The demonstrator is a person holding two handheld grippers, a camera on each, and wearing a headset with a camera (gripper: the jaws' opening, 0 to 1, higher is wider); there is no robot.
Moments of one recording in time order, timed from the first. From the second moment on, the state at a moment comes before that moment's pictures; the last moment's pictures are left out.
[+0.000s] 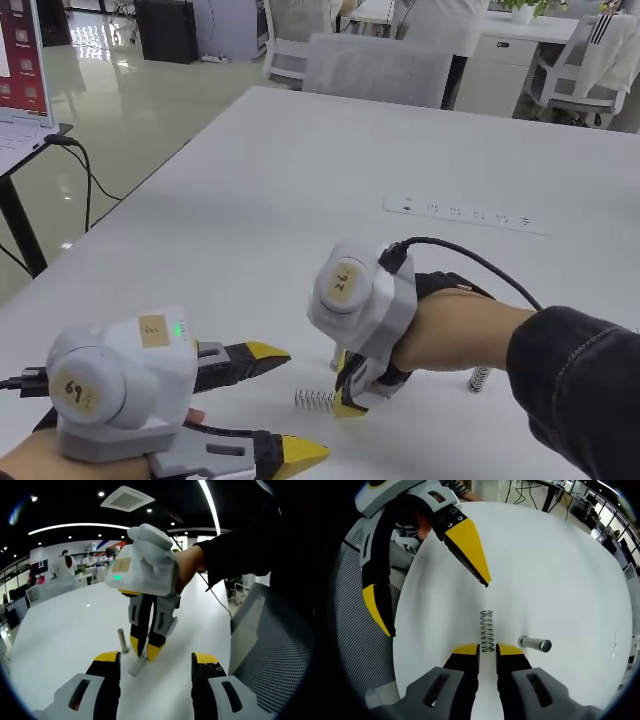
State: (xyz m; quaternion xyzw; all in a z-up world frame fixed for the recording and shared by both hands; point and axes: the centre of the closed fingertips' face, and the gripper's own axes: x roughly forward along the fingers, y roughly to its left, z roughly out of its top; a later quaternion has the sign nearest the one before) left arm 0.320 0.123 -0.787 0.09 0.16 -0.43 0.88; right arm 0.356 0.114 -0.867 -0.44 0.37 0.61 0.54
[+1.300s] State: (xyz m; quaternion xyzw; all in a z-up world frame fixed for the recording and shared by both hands) left arm 0.309 0.092 -0.778 0.12 0.14 -0.50 0.85; right arm 0.305 0.076 -0.794 -0.45 0.38 0.64 0.49
